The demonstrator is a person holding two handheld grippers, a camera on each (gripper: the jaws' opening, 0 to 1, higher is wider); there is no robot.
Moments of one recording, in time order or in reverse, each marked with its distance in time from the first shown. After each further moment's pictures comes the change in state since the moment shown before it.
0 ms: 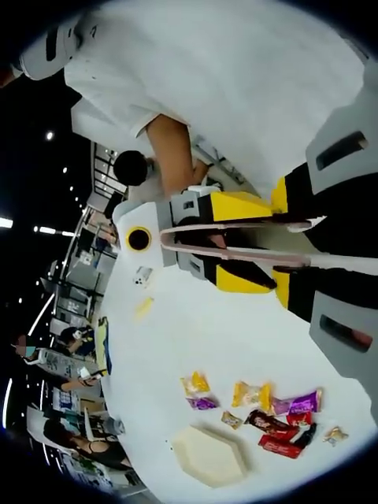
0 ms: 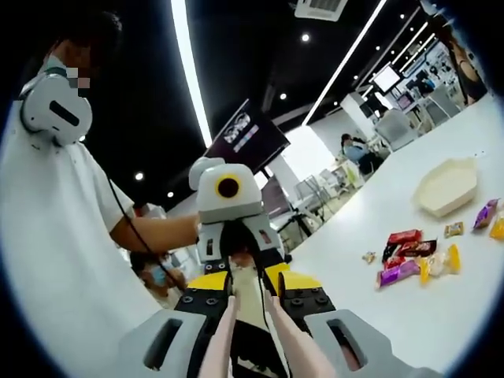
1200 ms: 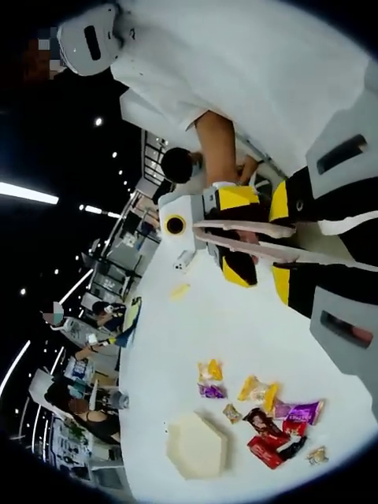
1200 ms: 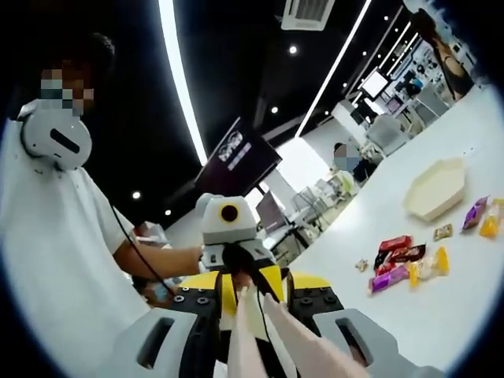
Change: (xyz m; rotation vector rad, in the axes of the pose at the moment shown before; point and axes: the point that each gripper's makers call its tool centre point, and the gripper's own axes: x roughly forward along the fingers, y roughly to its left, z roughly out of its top) left arm -0.003 0.005 0.026 -0.120 -0.267 0.037; right arm -0.017 -0.003 0.026 0.043 -0.081 -0.018
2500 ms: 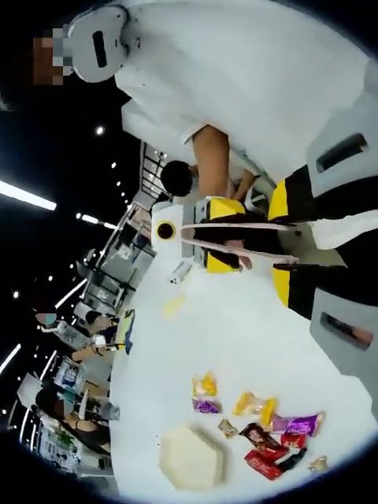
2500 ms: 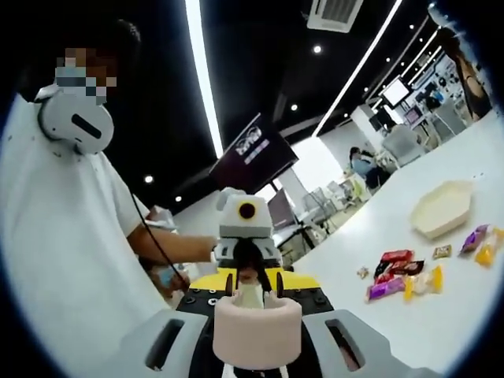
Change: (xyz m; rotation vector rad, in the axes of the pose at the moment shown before) left arm 0.002 -0.013 0.005 0.046 0.002 -0.074; right arm -0.019 0.015 0.005 -0.104 0.022 0.066
